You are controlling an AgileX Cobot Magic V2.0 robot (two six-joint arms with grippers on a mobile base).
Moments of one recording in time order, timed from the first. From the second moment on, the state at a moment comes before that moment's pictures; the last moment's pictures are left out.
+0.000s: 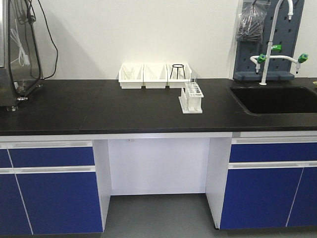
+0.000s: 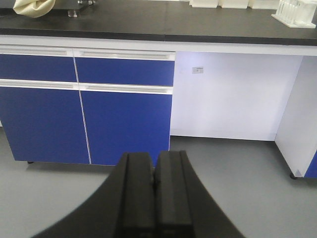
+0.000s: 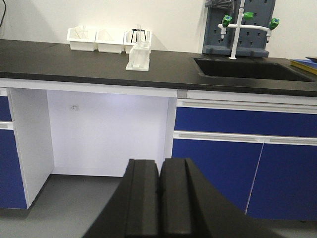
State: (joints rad) left arm 0.08 -0.02 0.03 0.05 0.29 -0.16; right arm 0.02 -0.01 0.03 -0.06 0.15 -0.03
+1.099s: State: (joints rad) left arm 0.08 -0.02 0.03 0.05 0.29 -0.16; right arm 0.02 -0.01 0.03 -0.06 0.15 -0.03
